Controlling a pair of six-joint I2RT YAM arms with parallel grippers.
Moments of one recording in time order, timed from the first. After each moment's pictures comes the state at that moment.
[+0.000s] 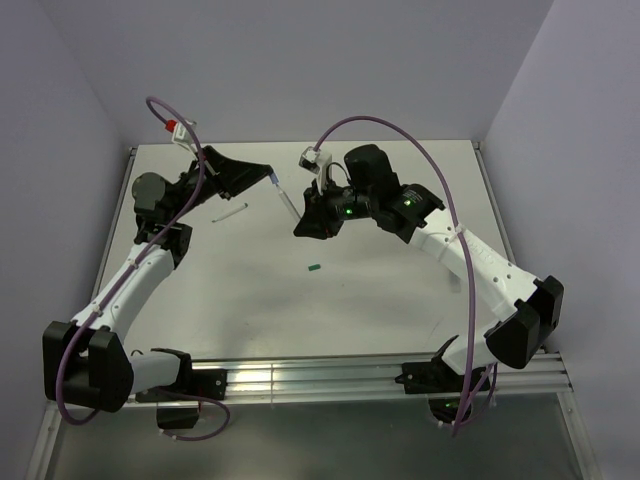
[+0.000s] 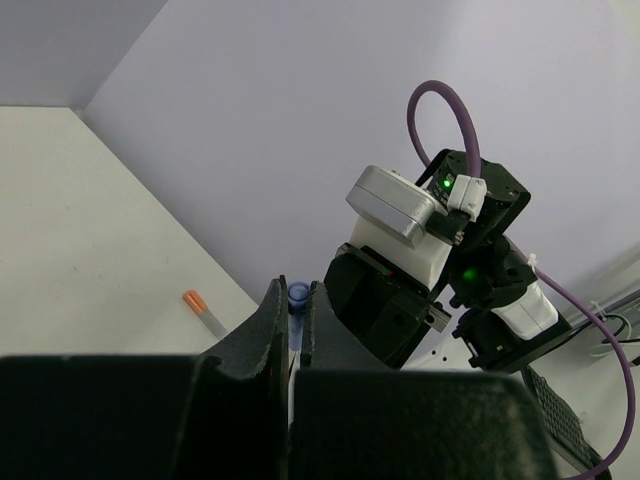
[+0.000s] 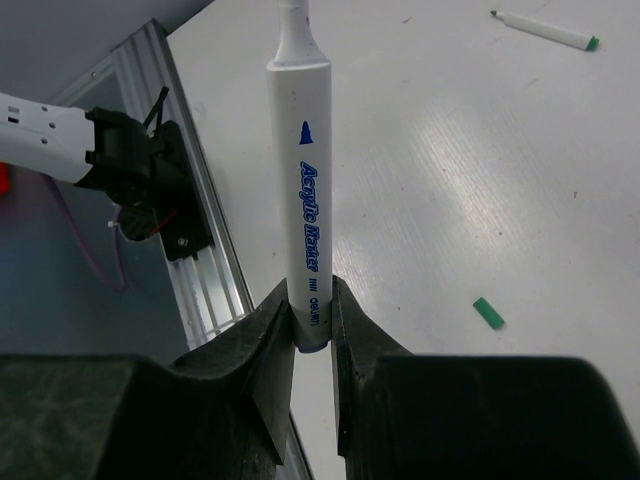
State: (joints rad) left arm -0.21 1.24 0.92 0.75 0.81 -1.17; right arm 0.70 1.43 1.46 -0.57 -0.57 0.07
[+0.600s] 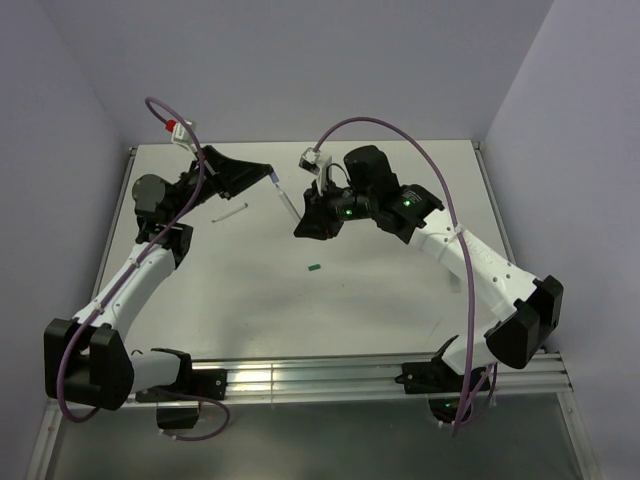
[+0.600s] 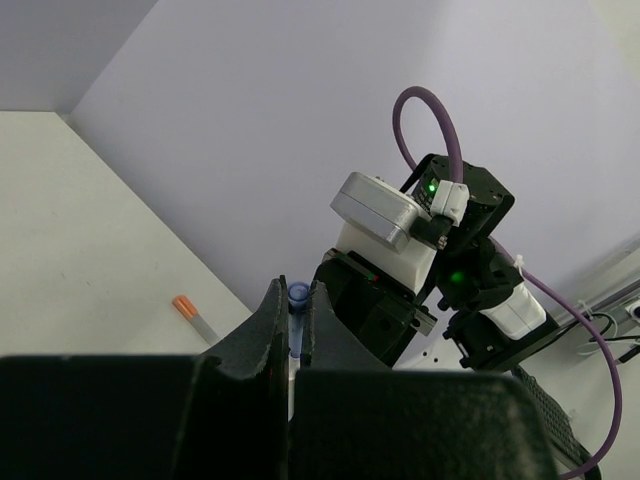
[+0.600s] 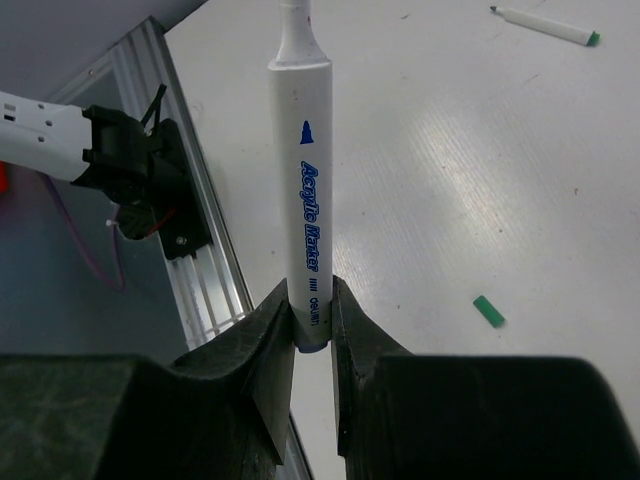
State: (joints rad) left arm -0.22 1.24 0.91 0.80 0.81 -1.20; right arm 0.70 1.43 1.45 -0.56 -0.56 0.07
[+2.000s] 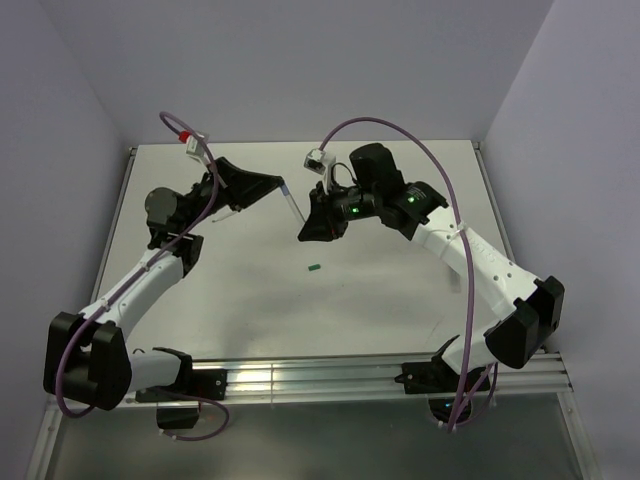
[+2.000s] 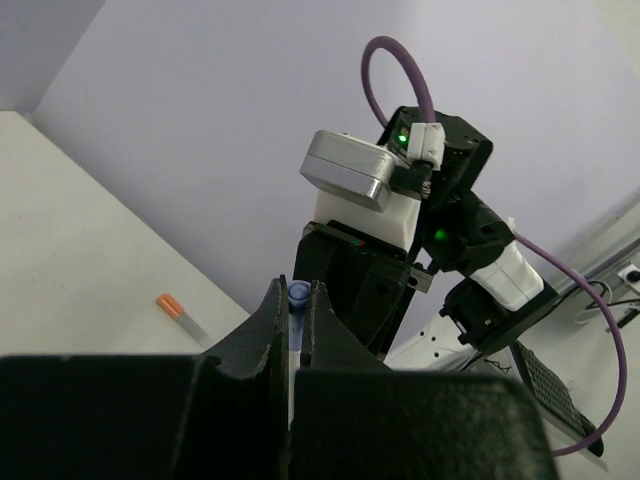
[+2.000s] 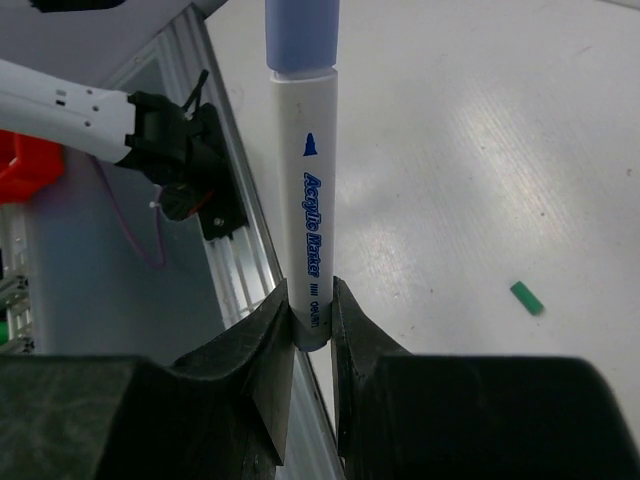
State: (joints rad) left arm -0.29 1.25 0.82 0.91 0.79 -1.18; right arm 0.66 1.43 1.45 -0.61 -0.67 0.09
